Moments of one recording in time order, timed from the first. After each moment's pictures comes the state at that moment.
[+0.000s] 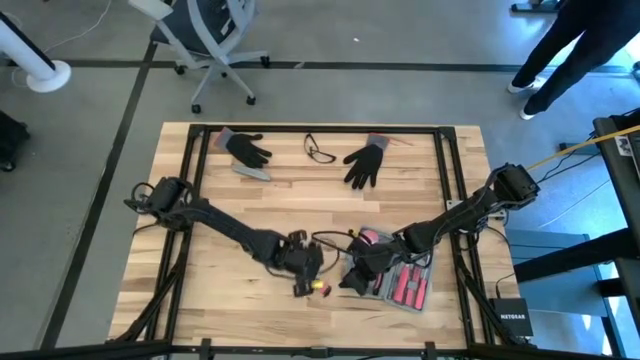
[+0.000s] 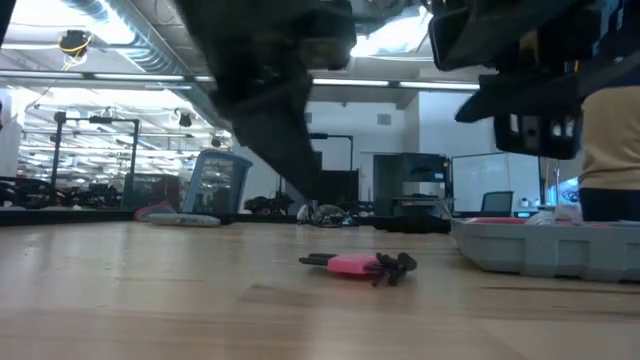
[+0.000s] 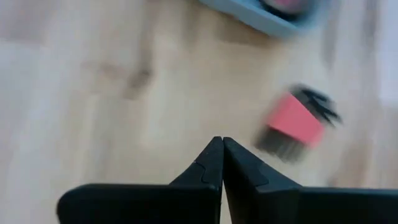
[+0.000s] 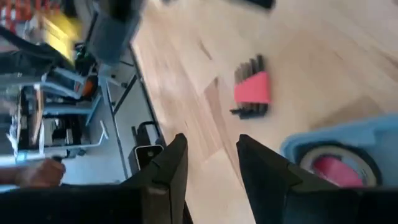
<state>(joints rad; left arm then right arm) -0.37 1.93 1.30 -0.42 -0.25 -0.48 0.45 1.61 0.81 0.16 -0.04 1.21</state>
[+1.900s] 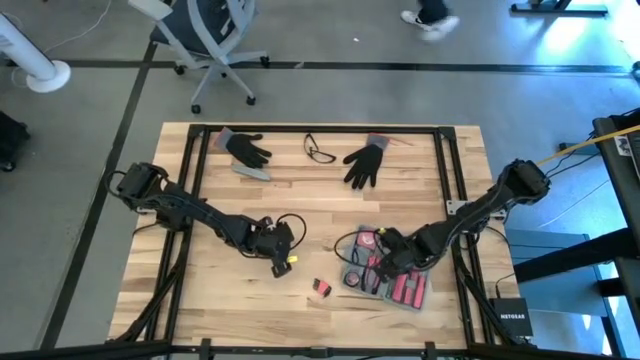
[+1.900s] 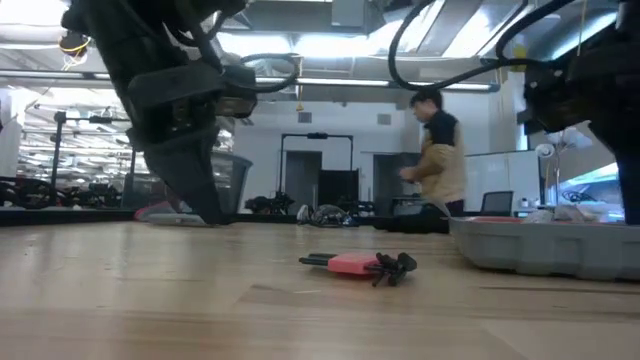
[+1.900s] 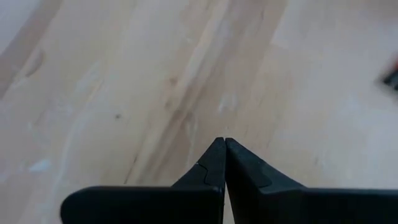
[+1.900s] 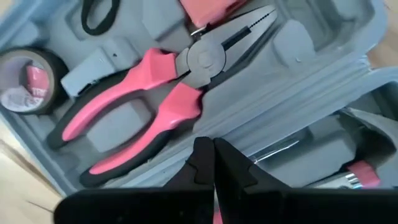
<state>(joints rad) -0.34 1.68 0.89 -0.33 -0.27 -0.75 0.53 1.51 0.78 -0.63 0.06 1.46</state>
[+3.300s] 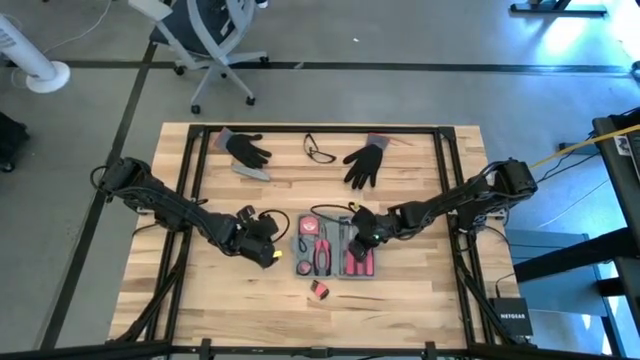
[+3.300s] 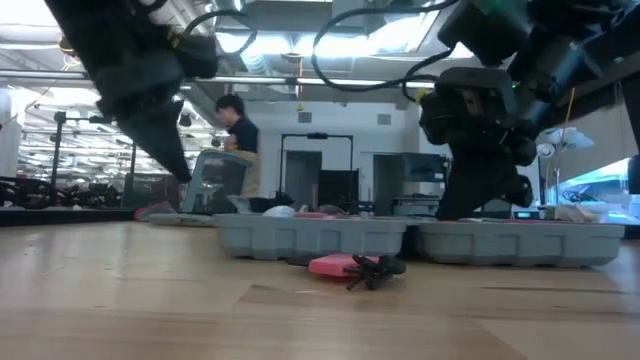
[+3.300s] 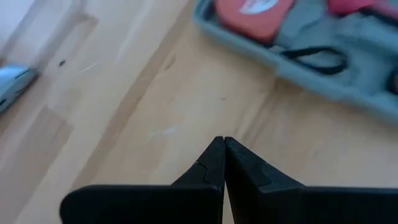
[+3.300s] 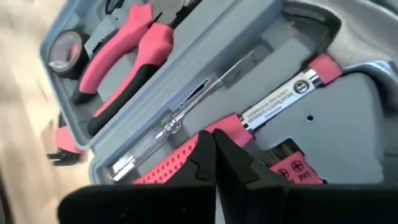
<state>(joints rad) -0.40 1.53 0.87 -0.59 -0.54 -0.81 0.20 1.66 0.67 -0.07 -0.02 0.93</state>
